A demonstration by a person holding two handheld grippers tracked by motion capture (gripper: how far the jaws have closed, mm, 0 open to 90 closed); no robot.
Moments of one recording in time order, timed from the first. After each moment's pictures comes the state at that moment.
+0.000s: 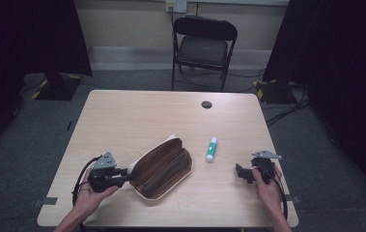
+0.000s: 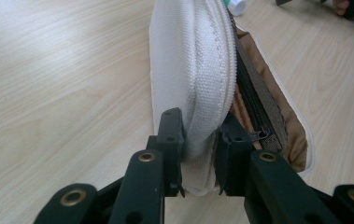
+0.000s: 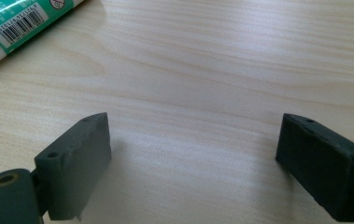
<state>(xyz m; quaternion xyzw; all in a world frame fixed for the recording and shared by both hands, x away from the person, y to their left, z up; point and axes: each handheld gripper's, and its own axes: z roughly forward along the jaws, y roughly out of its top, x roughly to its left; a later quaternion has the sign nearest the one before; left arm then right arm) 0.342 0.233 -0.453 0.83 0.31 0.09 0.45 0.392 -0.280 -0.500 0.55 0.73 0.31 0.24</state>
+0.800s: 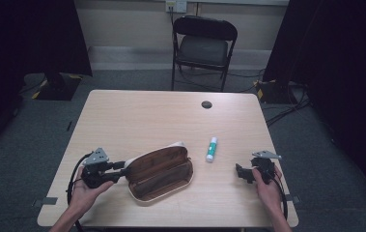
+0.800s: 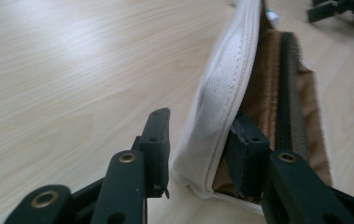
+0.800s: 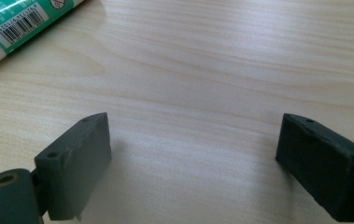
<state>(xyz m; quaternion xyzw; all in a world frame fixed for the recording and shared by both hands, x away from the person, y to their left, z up) 0.350 0.254 -0.450 0.81 0.36 0.12 0.45 0.392 -0.280 -0.500 0.55 0.73 0.31 0.25</state>
